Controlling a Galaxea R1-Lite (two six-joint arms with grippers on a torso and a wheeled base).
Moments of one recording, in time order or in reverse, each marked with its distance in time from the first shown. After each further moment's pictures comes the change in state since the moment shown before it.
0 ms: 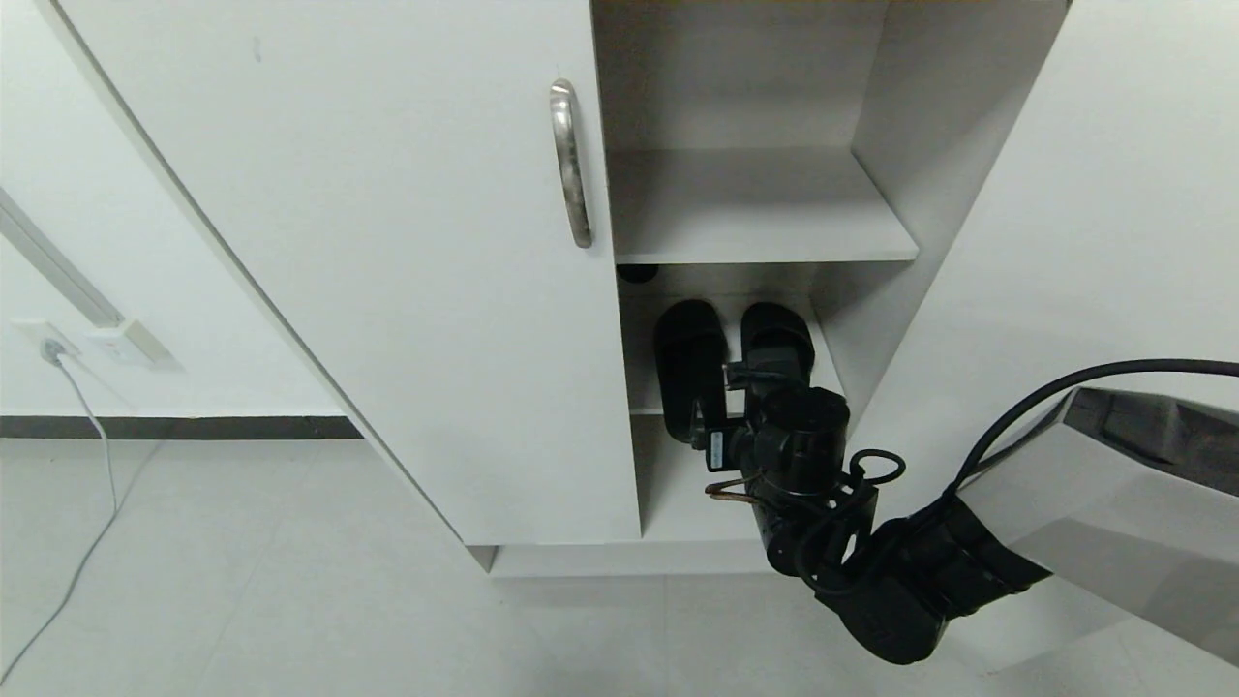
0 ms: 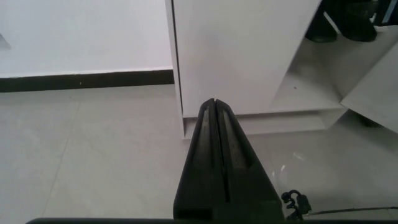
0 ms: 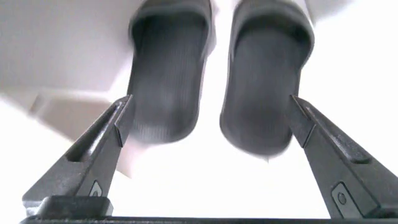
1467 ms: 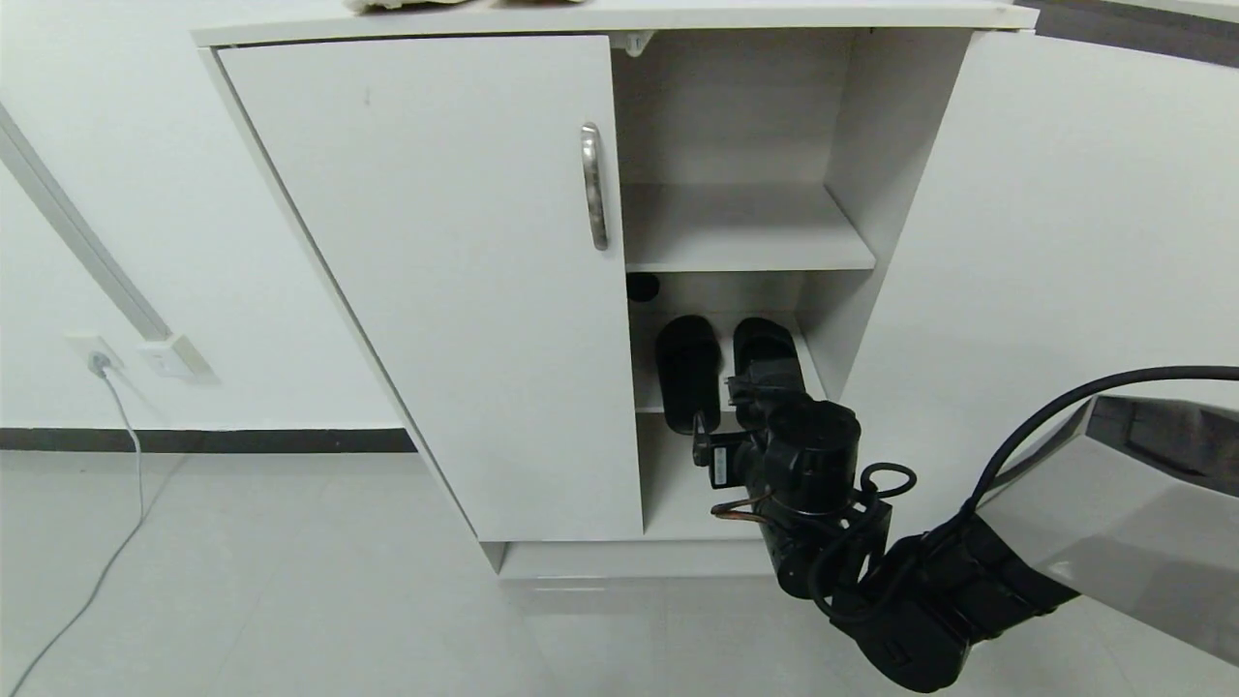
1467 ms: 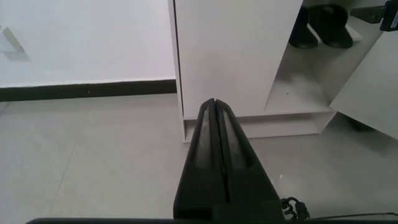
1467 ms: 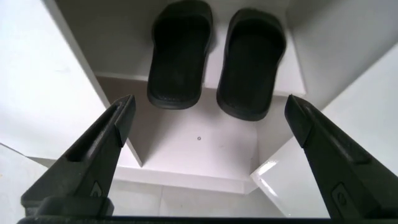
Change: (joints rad) left arm 0.000 0.000 0.000 0.000 0.000 0.000; right arm 0.020 -0.031 0.076 -0.019 -0.001 -0.006
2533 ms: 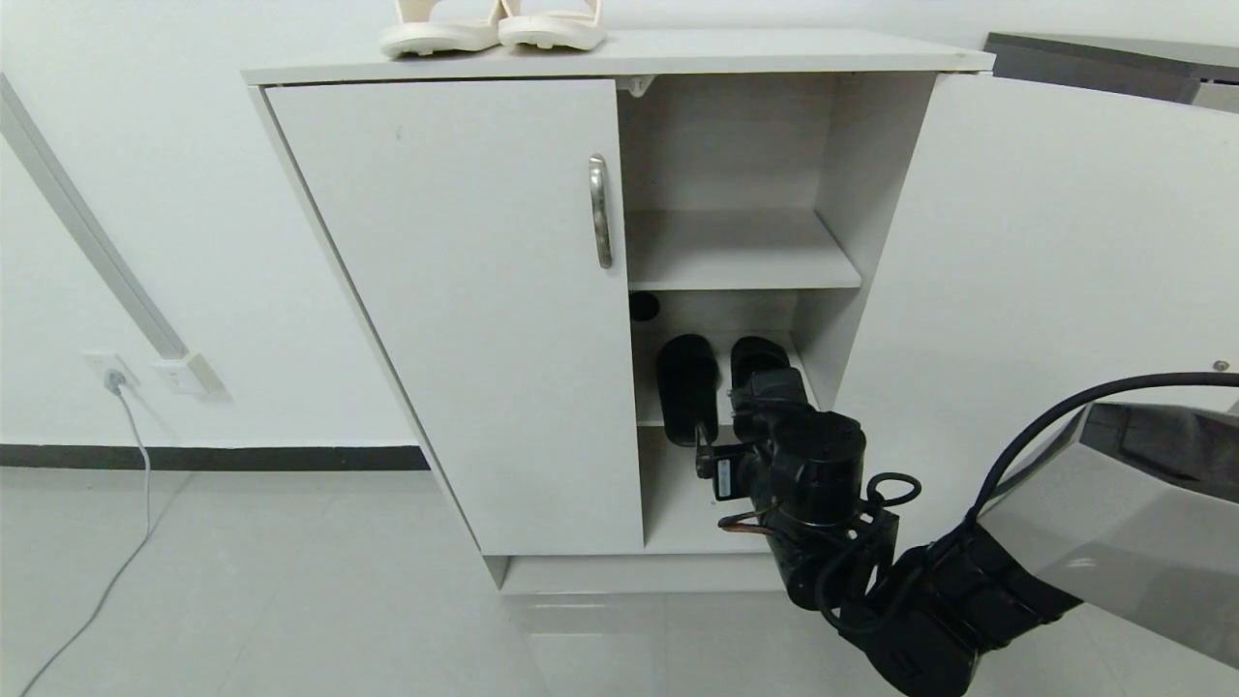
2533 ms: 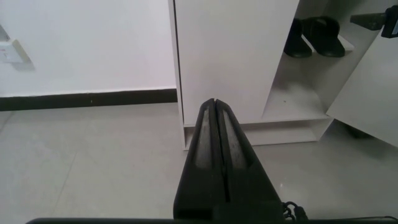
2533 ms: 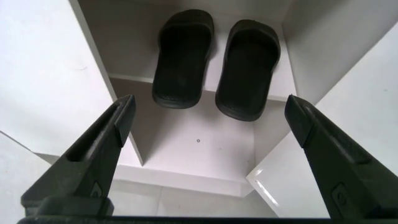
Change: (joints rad) left arm 0.000 0.001 0.000 0.000 0.000 -0.001; right arm -0.005 0.000 0.043 -0.023 0.030 -0.001
